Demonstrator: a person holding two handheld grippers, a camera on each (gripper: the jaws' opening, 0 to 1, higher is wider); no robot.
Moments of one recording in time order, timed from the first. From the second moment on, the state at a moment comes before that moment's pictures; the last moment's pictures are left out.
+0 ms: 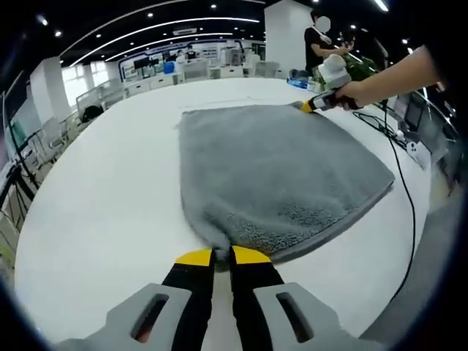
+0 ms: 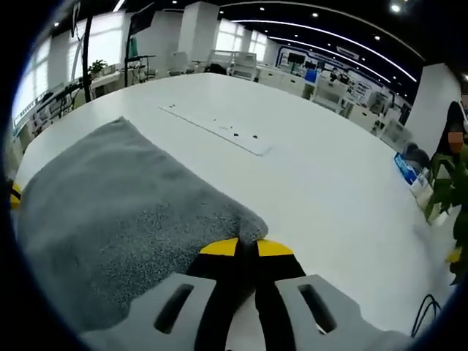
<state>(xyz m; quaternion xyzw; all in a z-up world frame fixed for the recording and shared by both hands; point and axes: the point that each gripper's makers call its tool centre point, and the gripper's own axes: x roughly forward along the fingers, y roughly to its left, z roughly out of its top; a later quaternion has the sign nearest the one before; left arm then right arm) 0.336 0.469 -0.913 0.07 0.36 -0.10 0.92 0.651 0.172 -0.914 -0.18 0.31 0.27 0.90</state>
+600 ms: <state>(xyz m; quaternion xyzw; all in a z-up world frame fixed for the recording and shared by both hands) 0.331 0.458 -0.915 0.06 0.39 -0.11 0.91 0.651 0.161 -0.915 -0.12 0.30 0.27 0.91</state>
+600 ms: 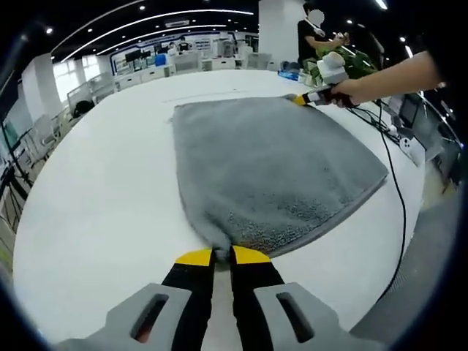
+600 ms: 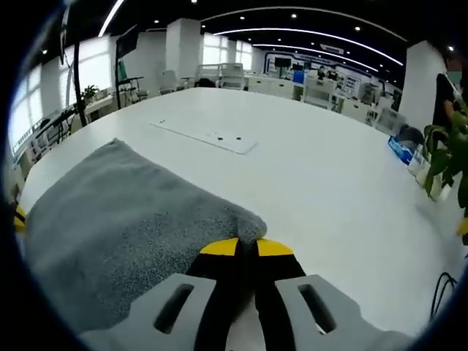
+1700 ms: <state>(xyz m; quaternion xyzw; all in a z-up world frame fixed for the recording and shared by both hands) 0.344 0.389 -0.901 0.19 0.38 -0.20 0.88 0.655 0.157 -0.919 -0.08 0.29 0.27 0.91</state>
